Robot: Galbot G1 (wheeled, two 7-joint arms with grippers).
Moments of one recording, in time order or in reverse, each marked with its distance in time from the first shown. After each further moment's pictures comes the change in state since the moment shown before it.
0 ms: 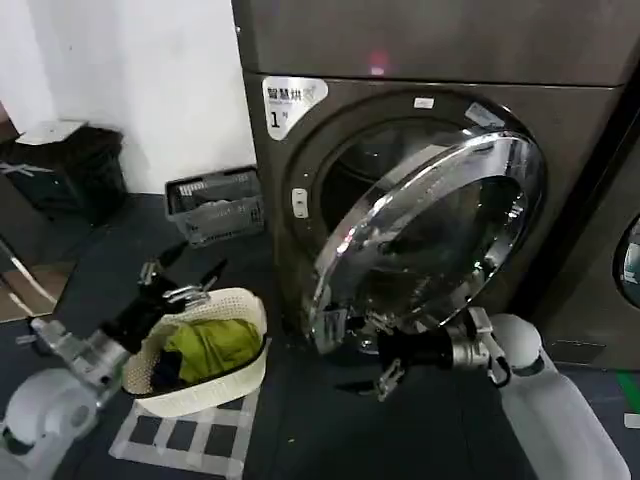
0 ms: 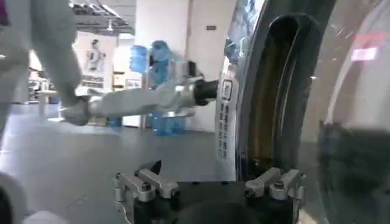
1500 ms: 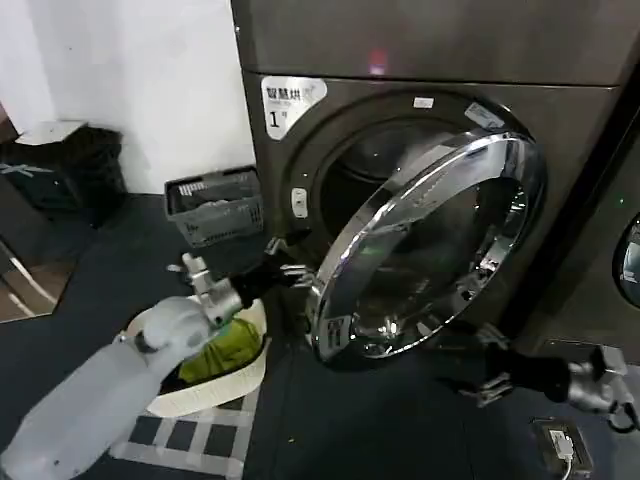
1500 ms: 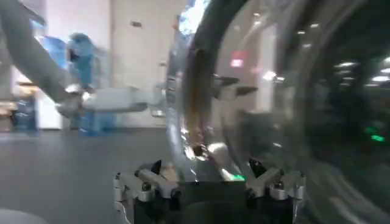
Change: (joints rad) left arm -0.724 -0.034 0.781 0.303 -0.145 0.003 0.069; right arm -0.358 -0.047 0.593 0.001 0.032 0.020 -0.015
